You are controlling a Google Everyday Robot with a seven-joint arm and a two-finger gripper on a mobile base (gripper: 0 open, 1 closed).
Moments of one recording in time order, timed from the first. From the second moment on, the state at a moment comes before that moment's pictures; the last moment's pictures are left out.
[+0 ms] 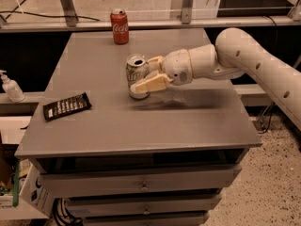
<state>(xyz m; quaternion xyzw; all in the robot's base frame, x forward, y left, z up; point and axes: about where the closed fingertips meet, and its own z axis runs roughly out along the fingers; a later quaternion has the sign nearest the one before) 0.602 0.022 0.865 -0.56 0.57 0.41 0.44</state>
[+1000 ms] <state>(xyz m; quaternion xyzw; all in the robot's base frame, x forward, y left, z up) 0.674 -0.003 0.929 -0.48 0.61 0.40 0.48</state>
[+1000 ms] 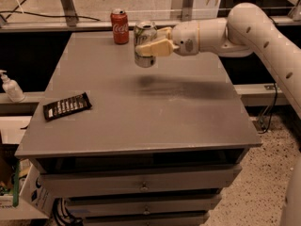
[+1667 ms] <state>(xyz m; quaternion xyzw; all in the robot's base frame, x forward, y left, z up) 0.684 -0.013 0.959 -0.48 0.60 0.39 0.51</state>
